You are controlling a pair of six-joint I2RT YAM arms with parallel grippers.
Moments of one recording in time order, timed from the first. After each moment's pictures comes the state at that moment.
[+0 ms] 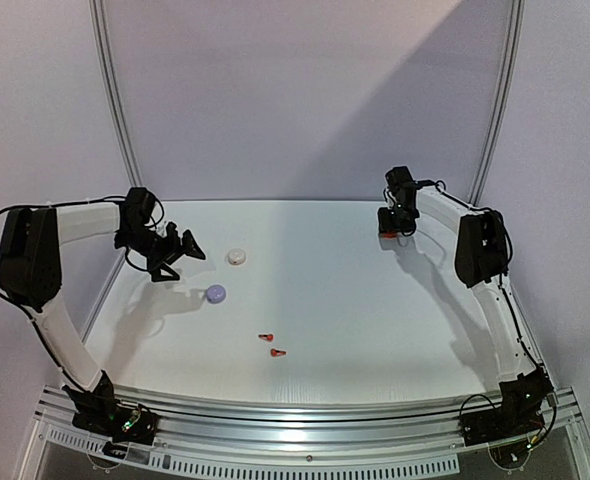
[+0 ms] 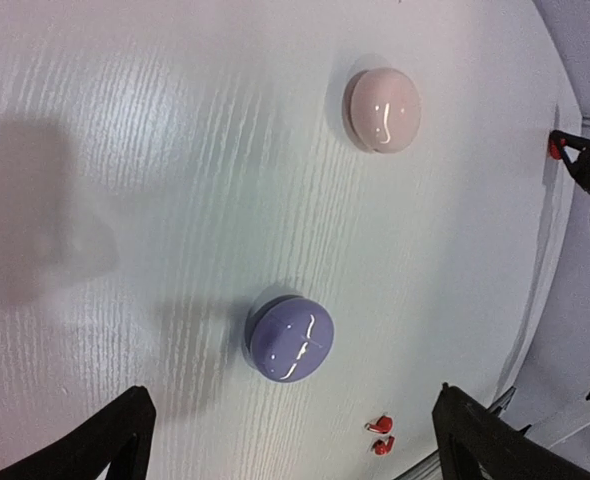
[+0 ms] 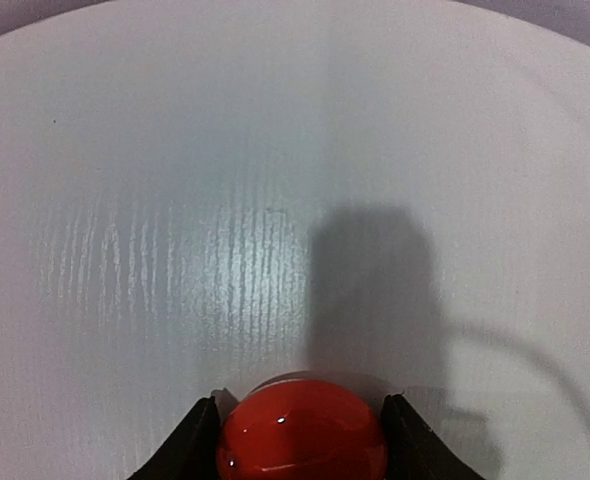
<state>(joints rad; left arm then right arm) -0.07 1.77 1.21 -0.65 0.50 -0.46 0.28 2.70 2.46 -0.78 0.09 0.22</state>
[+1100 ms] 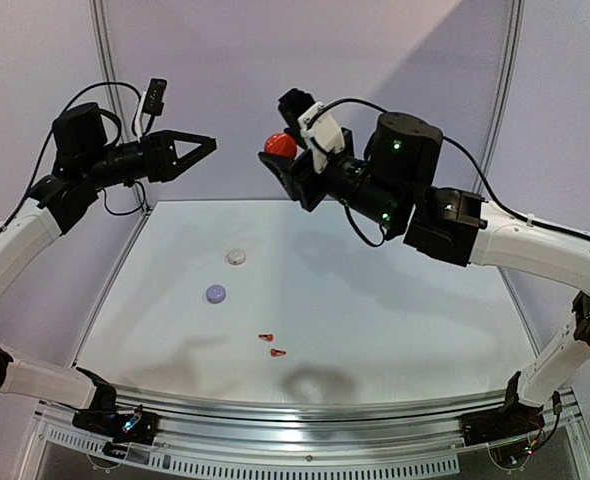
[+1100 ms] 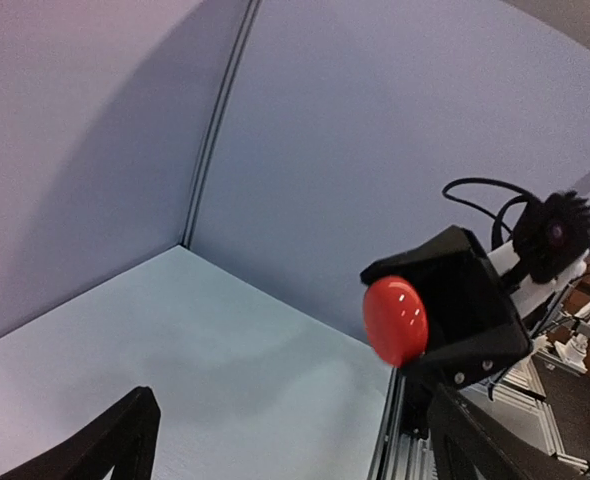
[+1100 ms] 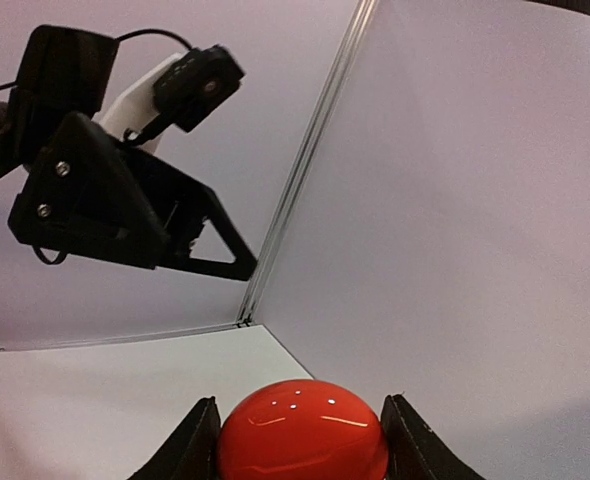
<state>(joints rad) -0.38 1.21 1.30 -0.07 0.81 -0.35 1.11 1.59 1.54 0.17 0.25 -0.33</state>
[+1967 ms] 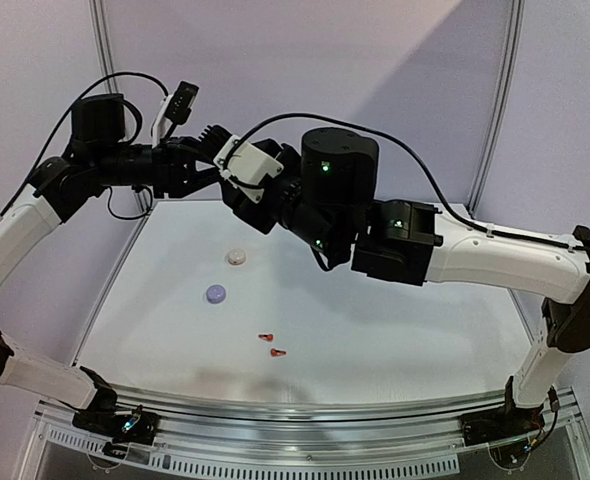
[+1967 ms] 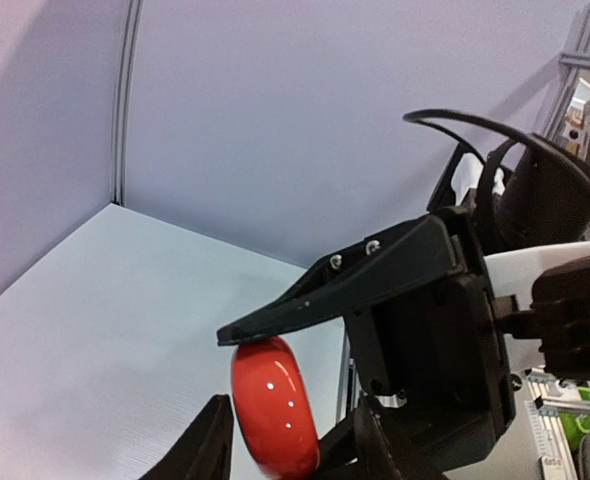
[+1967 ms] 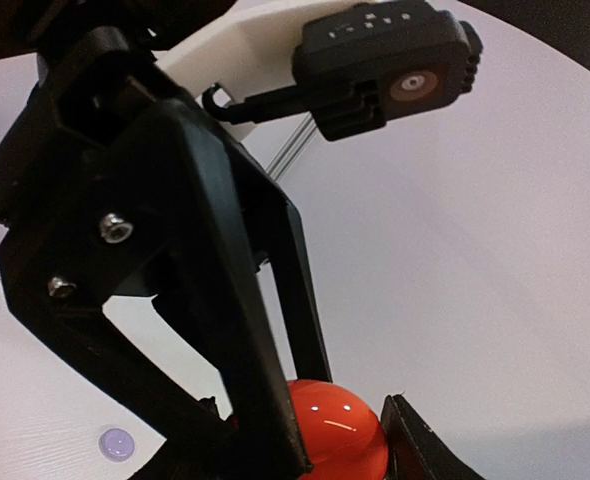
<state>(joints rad) -0.53 1.26 1.46 -0.39 0.90 -0.11 1.29 1.79 1.78 0.07 0.53 -0.62</state>
